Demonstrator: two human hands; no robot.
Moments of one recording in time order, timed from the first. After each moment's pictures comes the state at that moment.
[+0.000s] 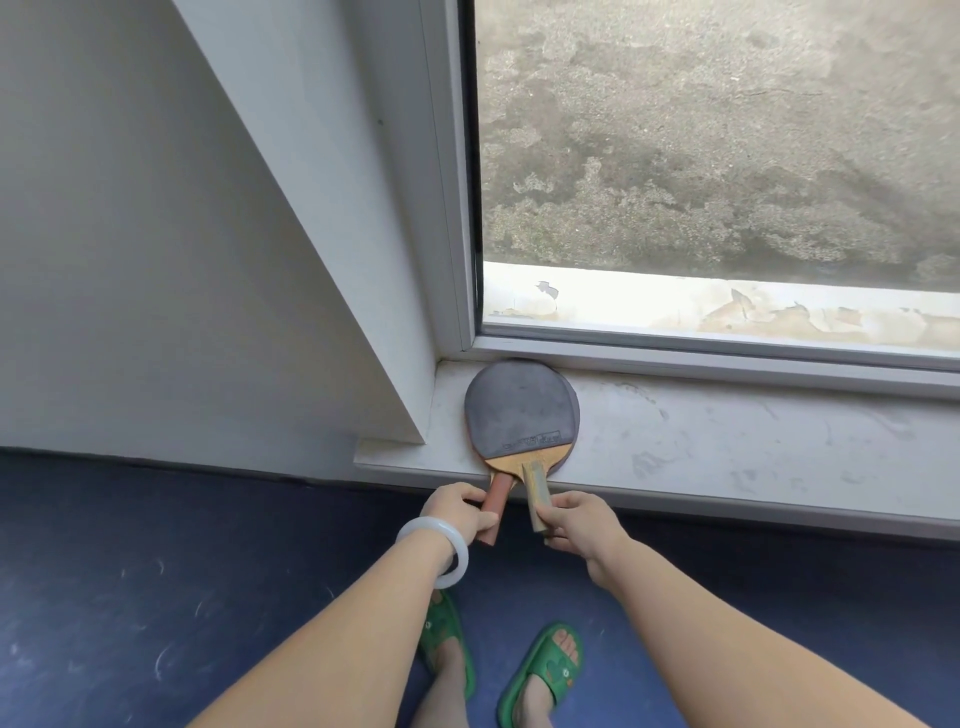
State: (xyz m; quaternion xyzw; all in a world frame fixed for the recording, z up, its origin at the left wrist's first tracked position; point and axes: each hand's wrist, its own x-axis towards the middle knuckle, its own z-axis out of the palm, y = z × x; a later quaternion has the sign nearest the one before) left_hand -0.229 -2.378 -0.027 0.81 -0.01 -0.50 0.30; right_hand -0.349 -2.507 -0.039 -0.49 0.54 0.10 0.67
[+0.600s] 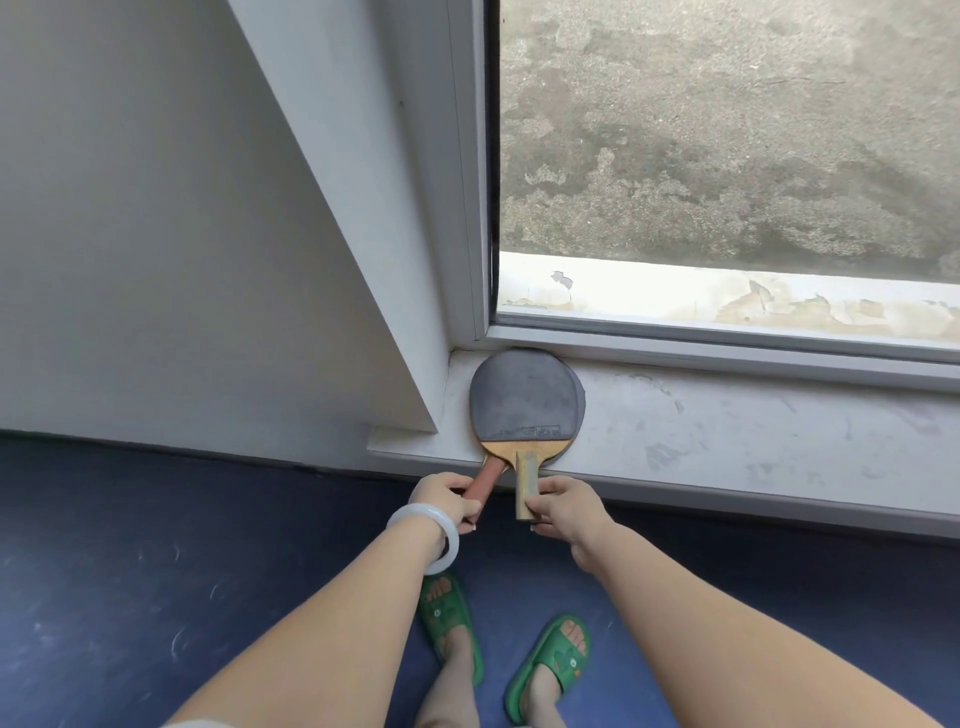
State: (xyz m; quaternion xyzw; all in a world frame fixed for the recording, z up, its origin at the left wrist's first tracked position) left_hand -0.215 -2.357 -0.026 0.77 0.11 -0.49 0.40; right_hand -0.325 -2.486 -0.034 -0.49 0.54 0.11 0.67
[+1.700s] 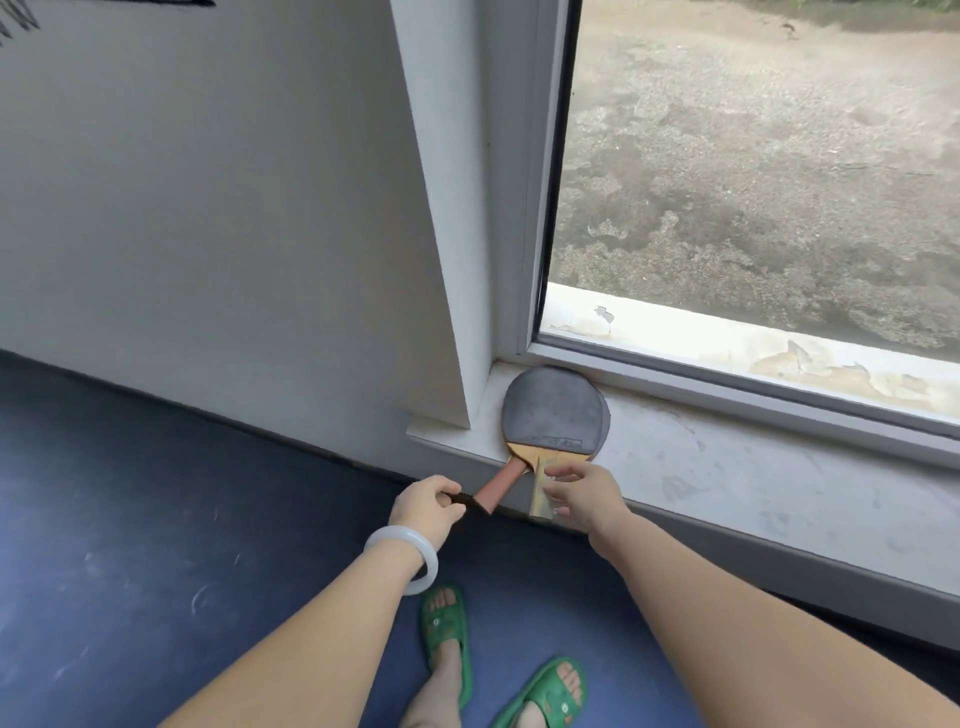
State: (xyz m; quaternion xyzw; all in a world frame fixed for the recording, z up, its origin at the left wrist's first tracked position) left_hand -0.245 -2.302 0.017 0.89 -0.02 -0.34 0.32; right_hand -0.325 -2.500 0.009 -0.62 0.46 0.09 0.63
